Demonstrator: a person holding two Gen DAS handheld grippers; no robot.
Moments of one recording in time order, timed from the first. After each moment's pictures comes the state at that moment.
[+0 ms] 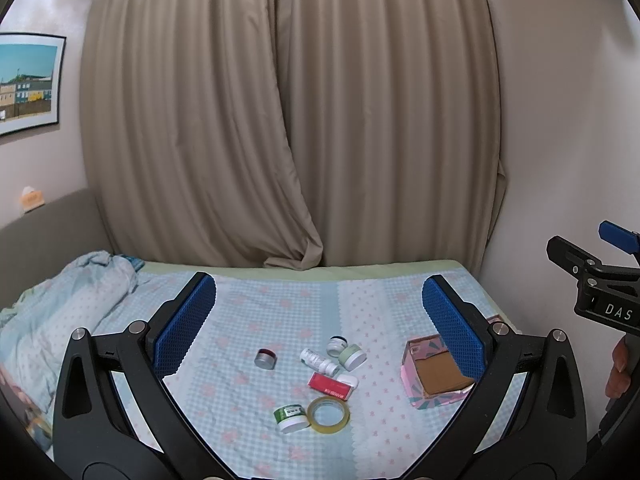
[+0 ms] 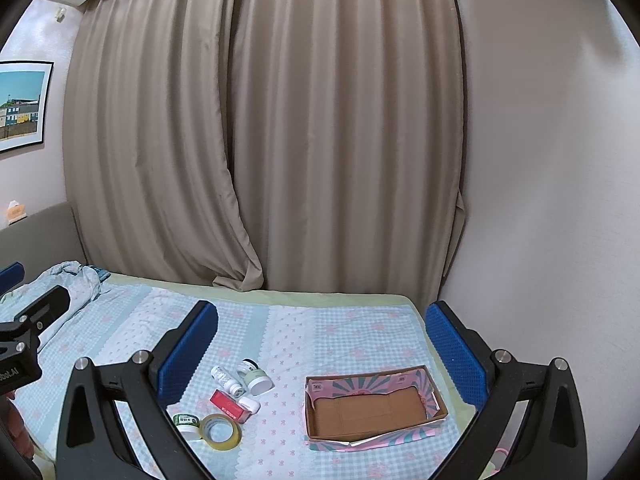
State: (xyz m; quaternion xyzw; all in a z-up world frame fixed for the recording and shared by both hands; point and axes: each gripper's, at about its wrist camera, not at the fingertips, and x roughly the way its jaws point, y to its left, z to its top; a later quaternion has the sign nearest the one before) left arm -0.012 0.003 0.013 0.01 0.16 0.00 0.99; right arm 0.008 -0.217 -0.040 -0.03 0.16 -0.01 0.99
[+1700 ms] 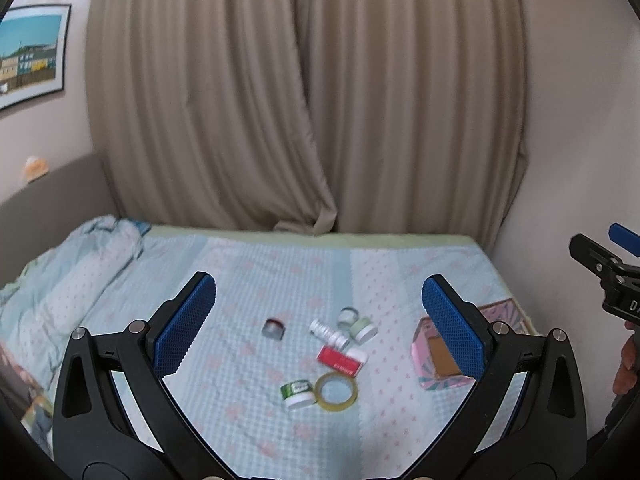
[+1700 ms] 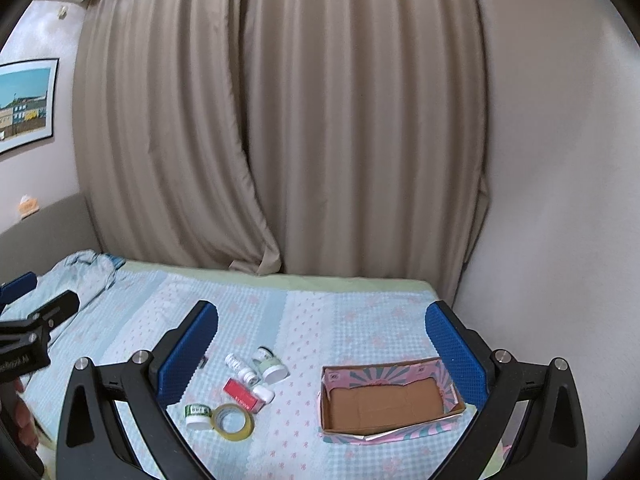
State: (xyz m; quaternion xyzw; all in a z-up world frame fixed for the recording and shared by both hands) left arm 0.020 0.026 -0.015 -0.01 0.23 0.03 0.97; right arm 0.033 -0.204 -0.051 -0.03 0.20 0.03 0.98
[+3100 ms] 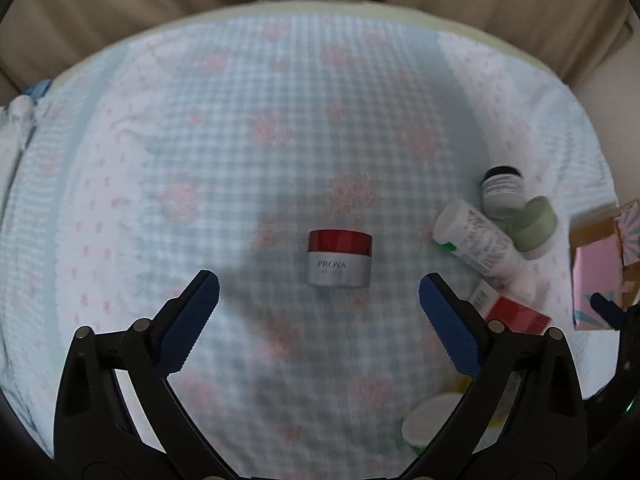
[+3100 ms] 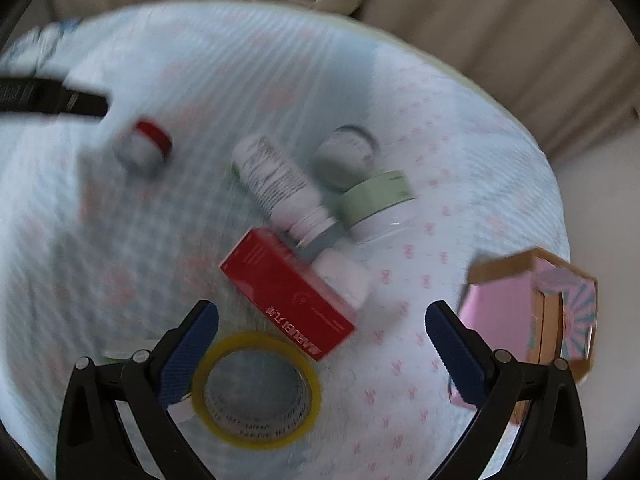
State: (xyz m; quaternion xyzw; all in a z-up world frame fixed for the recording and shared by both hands) left arm 0.396 0.203 -0.399 -0.01 0.58 -0.05 0.82; right arm 0.303 0.007 -0.443 -0.19 0.55 0.01 0.81
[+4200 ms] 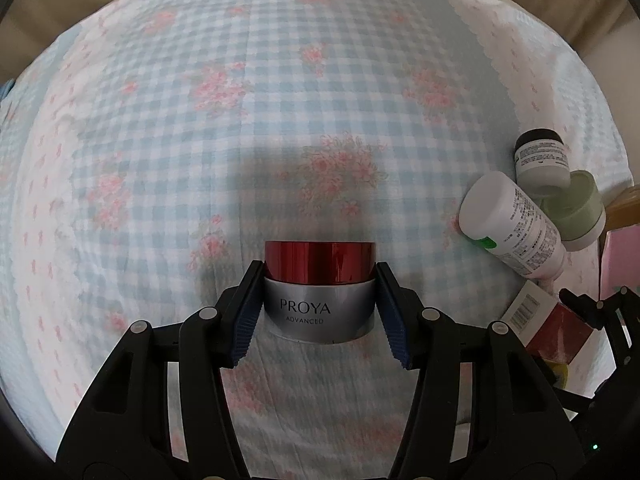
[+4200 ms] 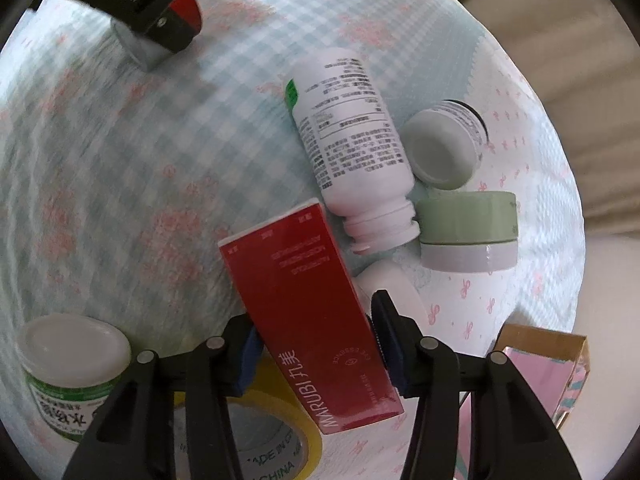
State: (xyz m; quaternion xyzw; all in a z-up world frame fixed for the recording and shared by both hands) left arm 0.417 0.184 -0.468 0.00 0.62 -0.07 0.78; right arm 0.327 0.037 -0.514 -0.31 0.60 0.07 0.74
